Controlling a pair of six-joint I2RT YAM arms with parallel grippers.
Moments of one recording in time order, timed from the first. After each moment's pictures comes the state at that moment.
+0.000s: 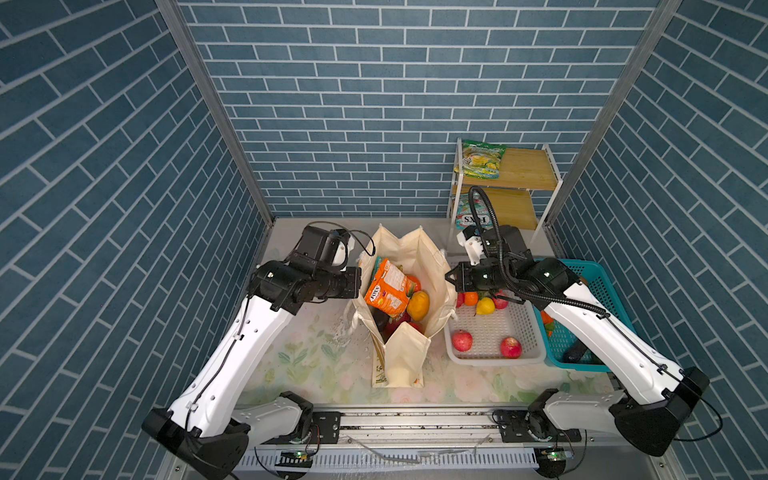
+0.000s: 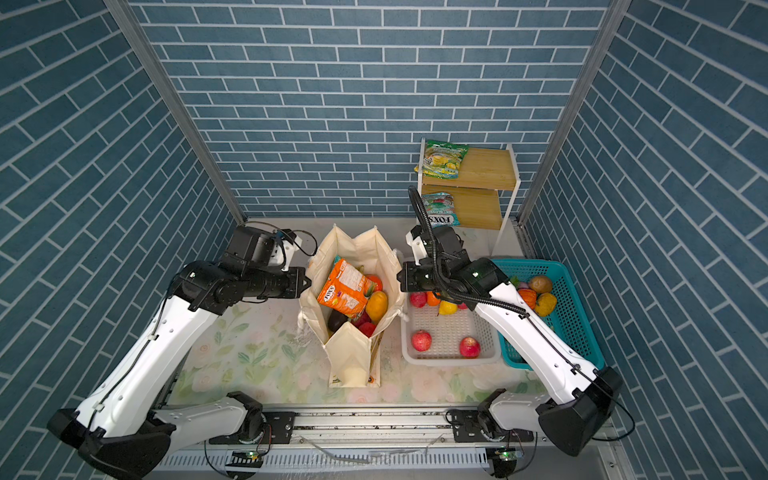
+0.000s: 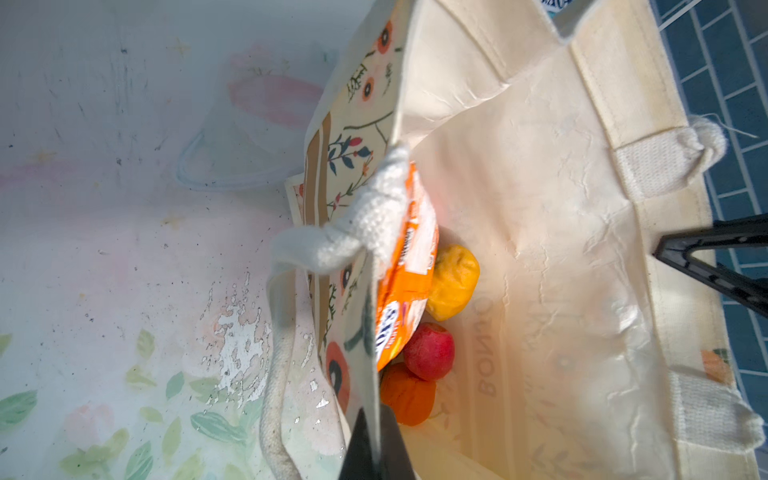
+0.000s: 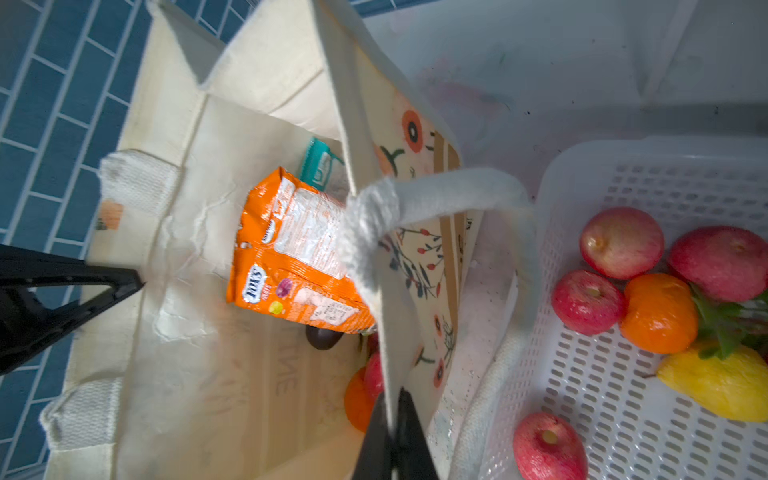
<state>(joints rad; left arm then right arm) -0.46 1.20 1.49 -1.14 0.18 -0.38 0.69 1.30 1.43 -0.85 -0.23 0.50</state>
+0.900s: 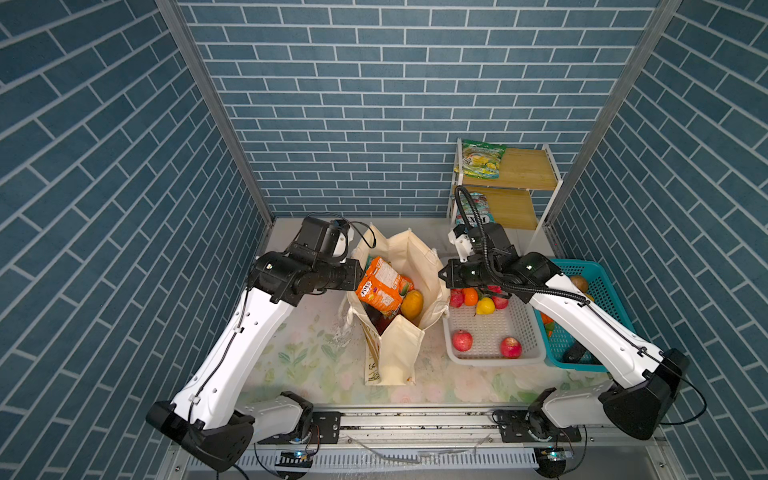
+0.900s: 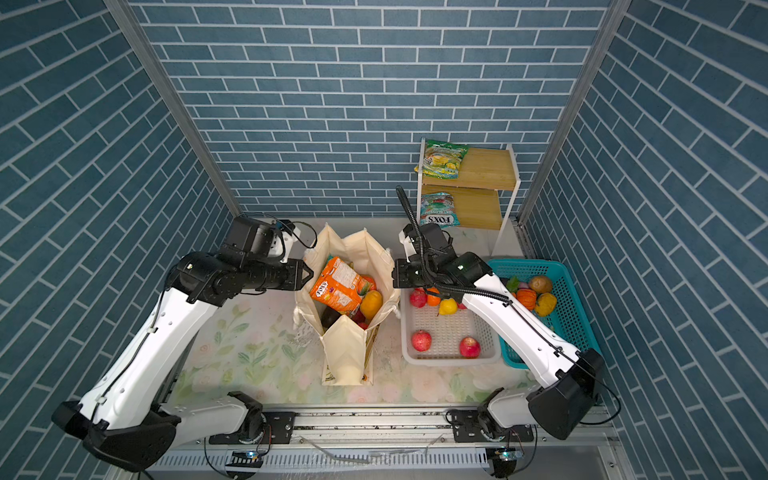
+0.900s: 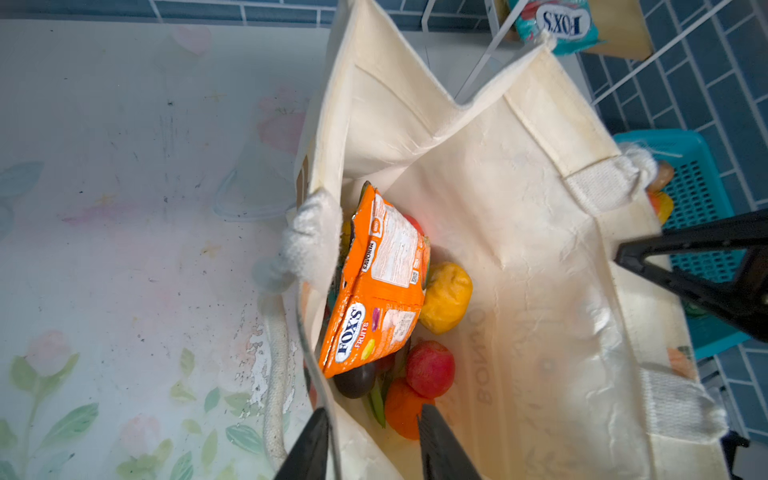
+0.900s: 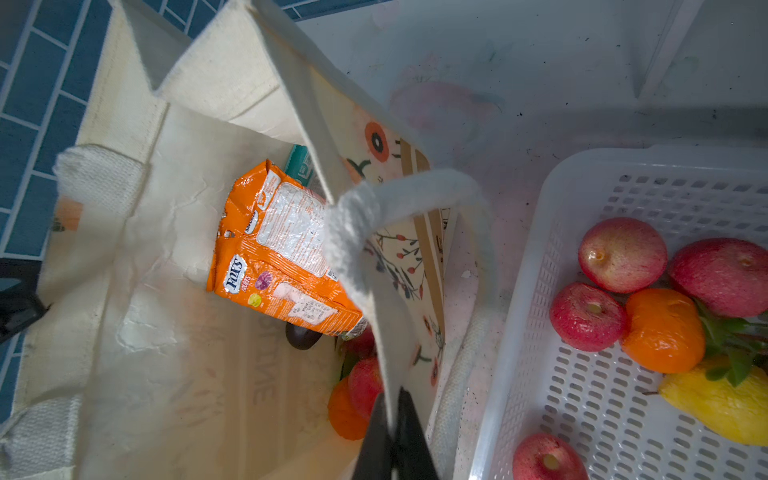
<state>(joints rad) -0.46 1.23 1.56 -1.17 0.10 -0.32 0.70 1.37 1.42 -0.81 -0.17 0.50</state>
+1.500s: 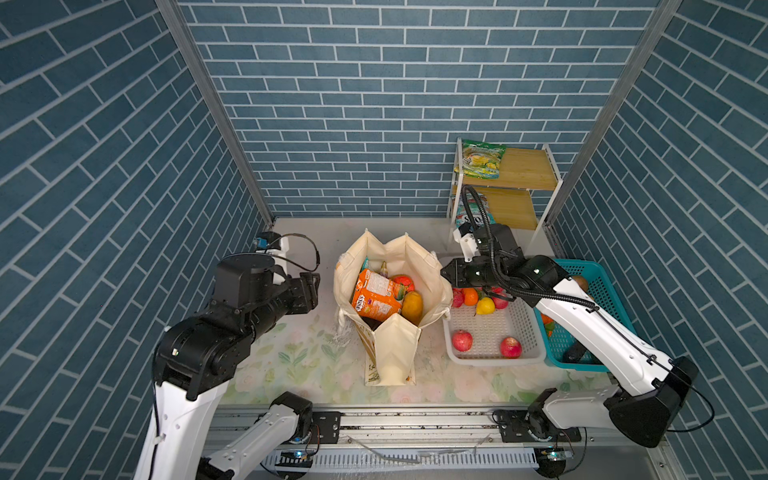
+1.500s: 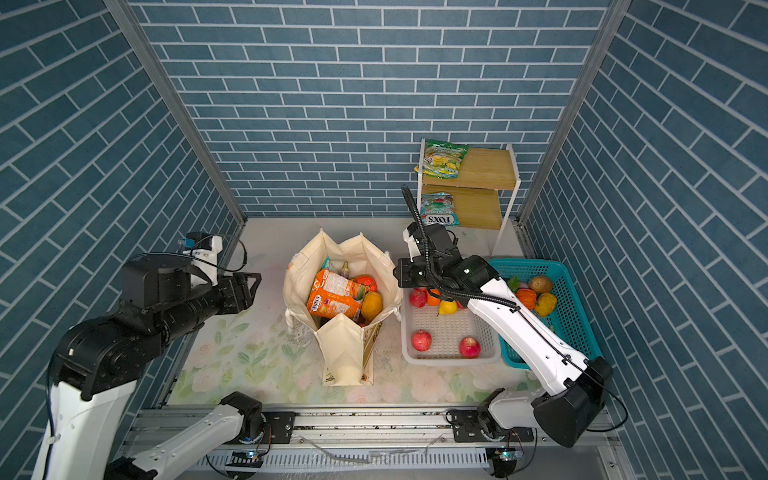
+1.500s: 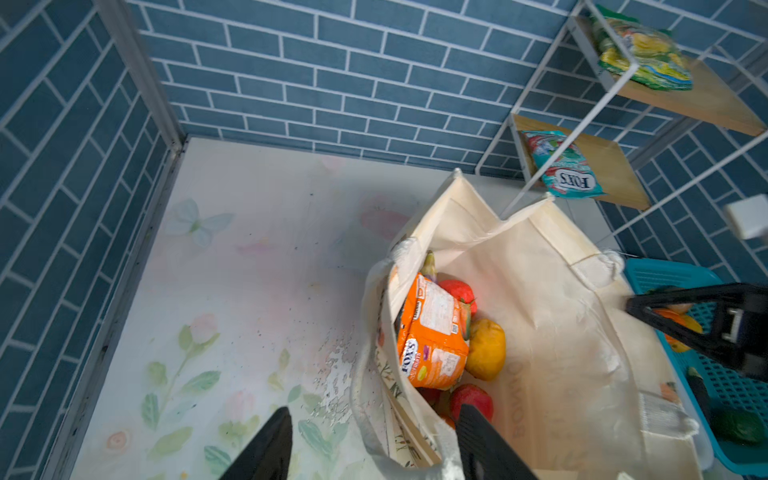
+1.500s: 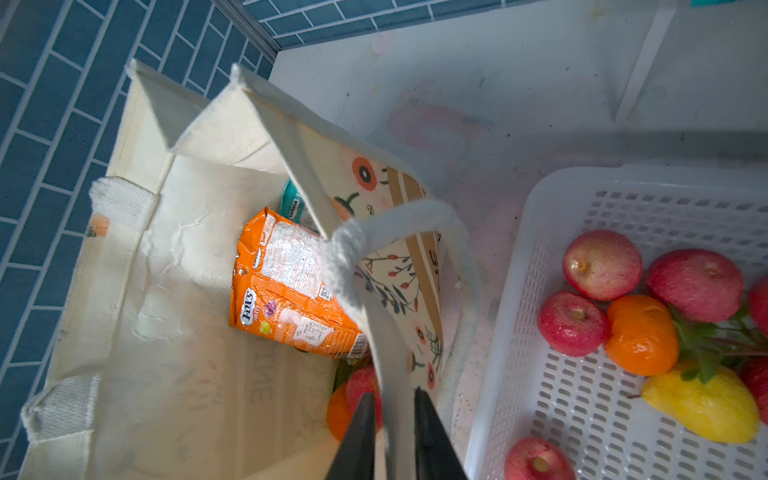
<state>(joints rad) -0.32 0.88 1.51 -1.25 -0.10 -0.37 0.70 1.32 1.40 -0.79 -0.14 0.50</state>
